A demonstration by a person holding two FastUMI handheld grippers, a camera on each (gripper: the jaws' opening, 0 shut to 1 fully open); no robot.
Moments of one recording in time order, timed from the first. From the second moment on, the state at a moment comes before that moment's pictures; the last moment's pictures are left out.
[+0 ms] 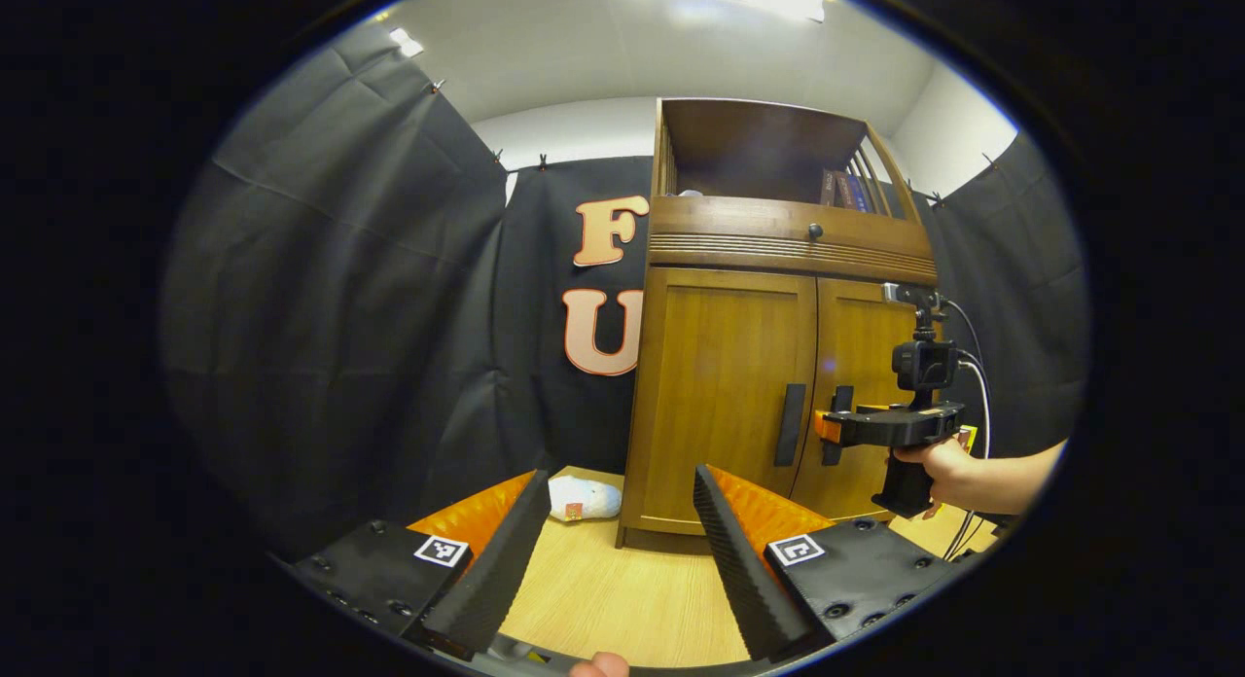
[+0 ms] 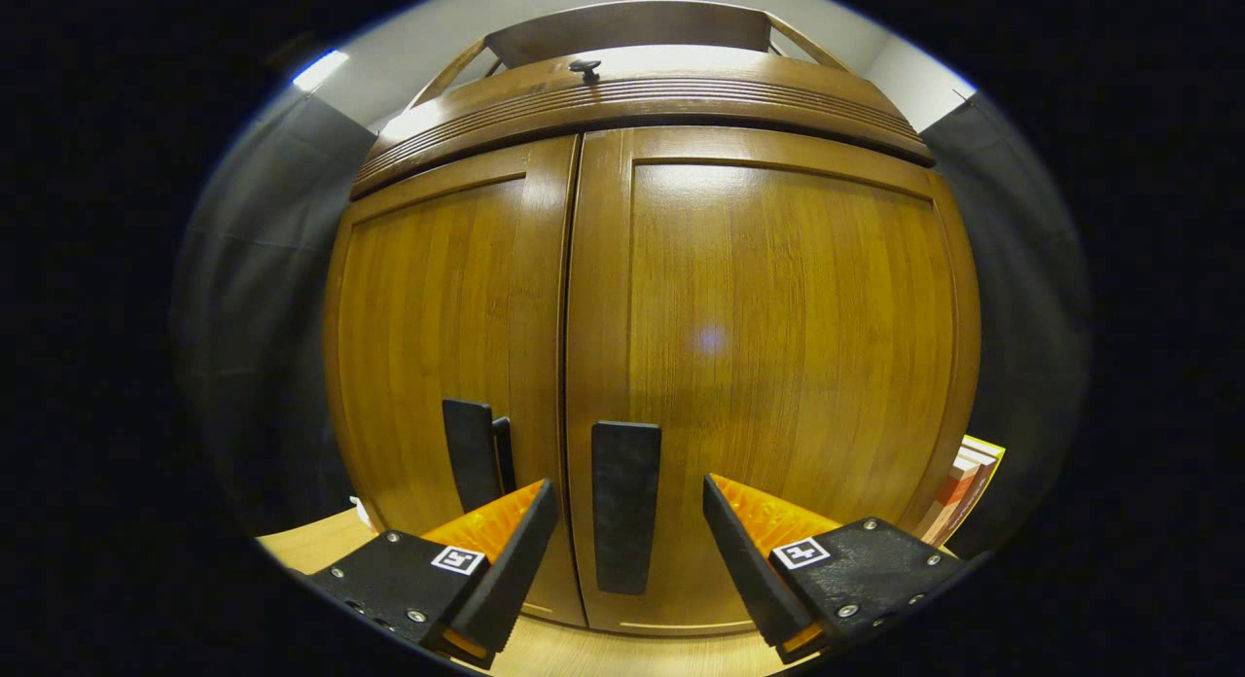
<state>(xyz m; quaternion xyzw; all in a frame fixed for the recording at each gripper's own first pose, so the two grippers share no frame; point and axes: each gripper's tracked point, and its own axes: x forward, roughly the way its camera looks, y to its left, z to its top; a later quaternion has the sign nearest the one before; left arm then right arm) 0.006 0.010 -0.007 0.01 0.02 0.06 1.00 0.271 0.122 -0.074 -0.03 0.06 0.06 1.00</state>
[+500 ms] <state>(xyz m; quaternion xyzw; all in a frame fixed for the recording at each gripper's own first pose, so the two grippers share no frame) 0.007 0.023 -0.013 0.00 0.03 0.07 1.00 0.283 0.127 -0.084 -0.02 0.07 0.06 1.00</state>
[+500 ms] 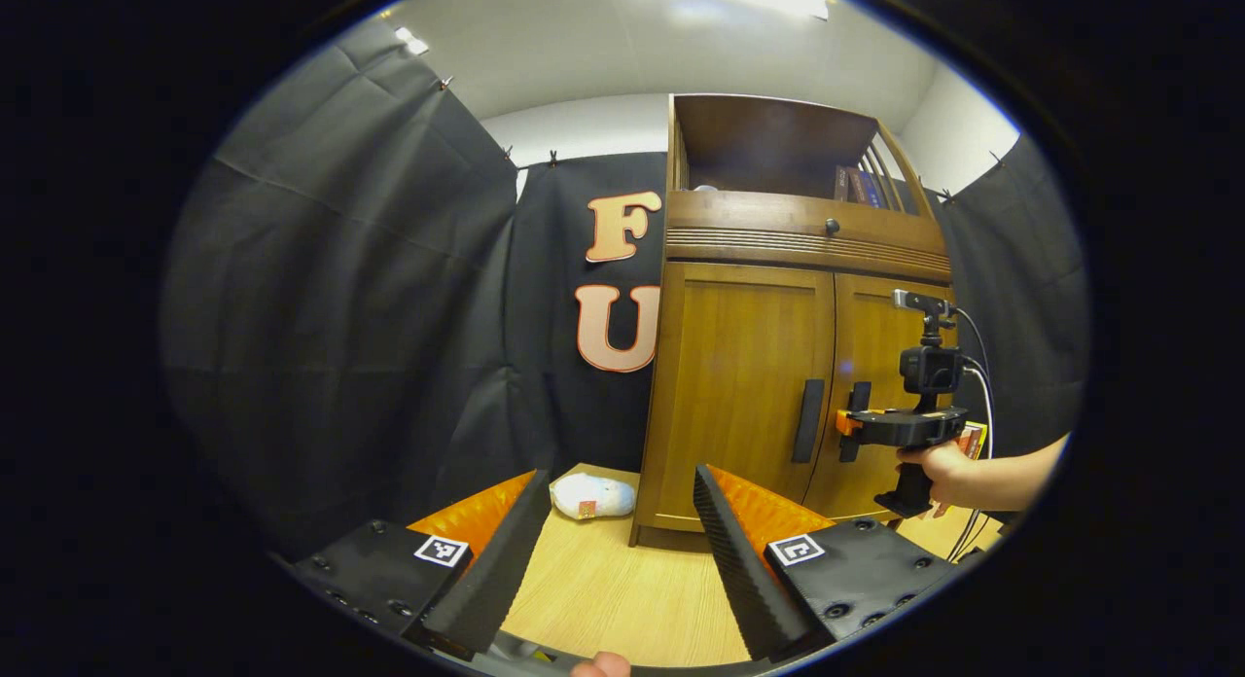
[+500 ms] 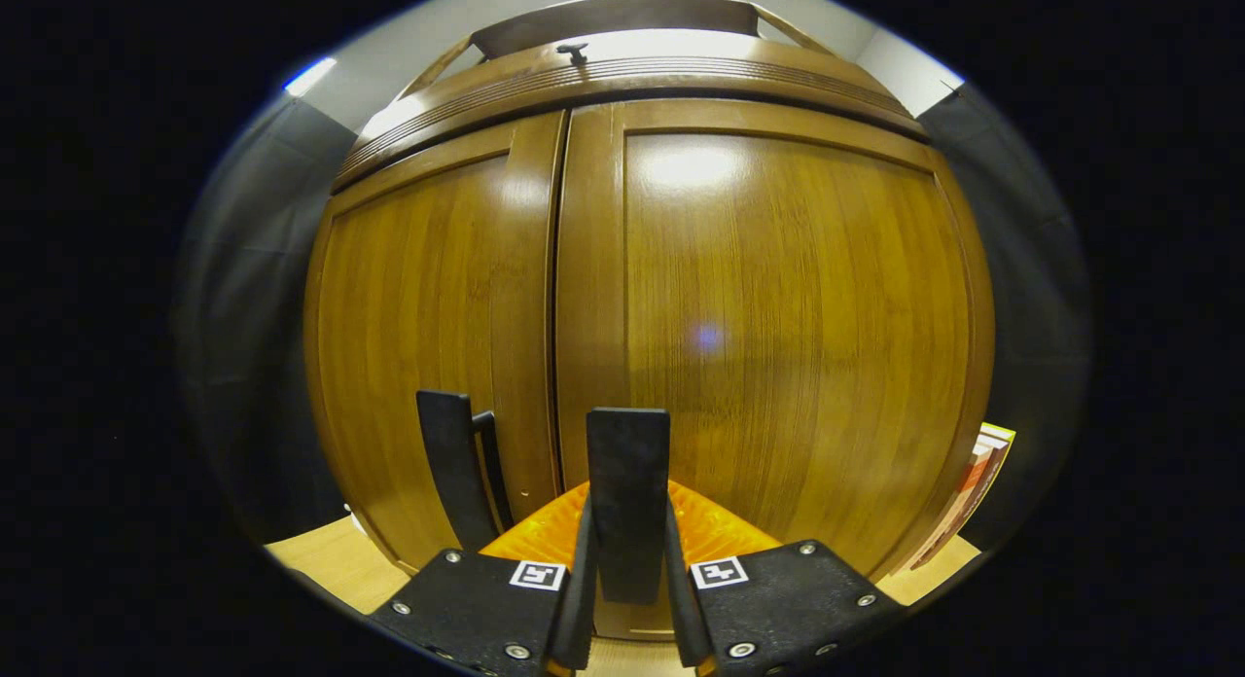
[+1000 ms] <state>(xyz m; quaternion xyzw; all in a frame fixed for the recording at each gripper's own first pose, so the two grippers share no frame) -0.008 0.013 -0.010 0.01 0.02 0.06 1.00 0.254 0.126 -0.085 -0.01 0.07 0.09 0.99</state>
